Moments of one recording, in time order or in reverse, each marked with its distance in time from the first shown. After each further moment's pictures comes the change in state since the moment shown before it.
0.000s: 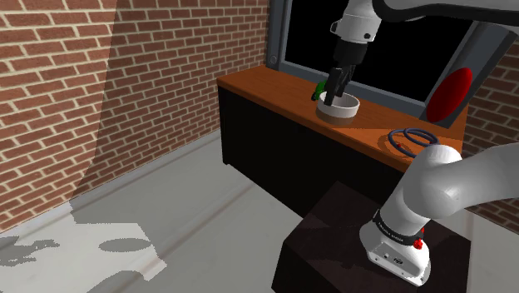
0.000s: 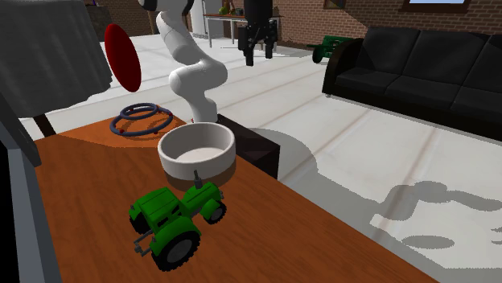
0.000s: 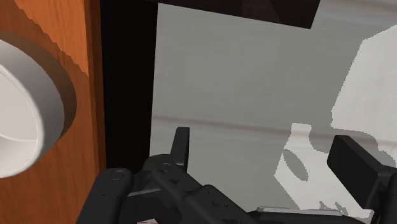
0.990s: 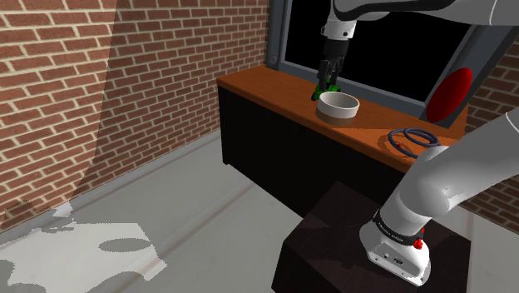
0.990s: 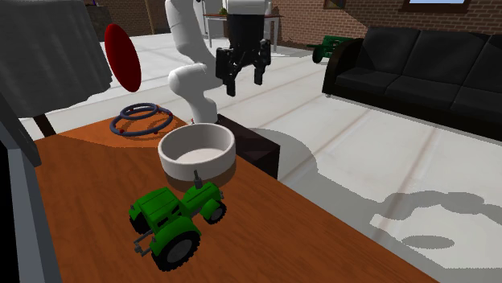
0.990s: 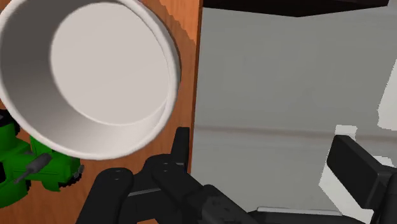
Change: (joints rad) arm -0.084 0.395 -0.200 0.250 -0.107 0.051 -0.198
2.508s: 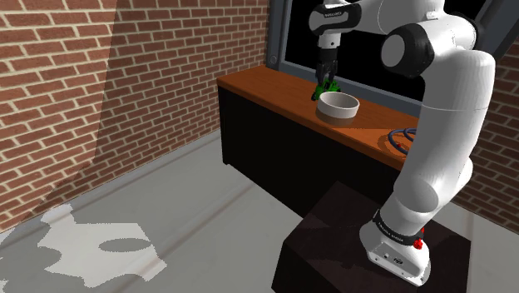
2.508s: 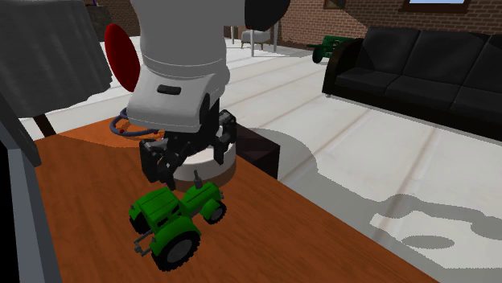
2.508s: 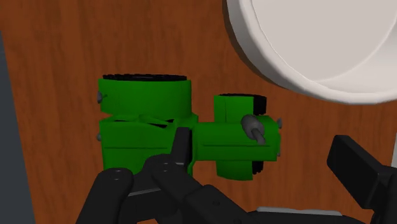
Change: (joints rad) arm -0.168 0.697 -0.186 0.611 0.074 -0.047 -0.283
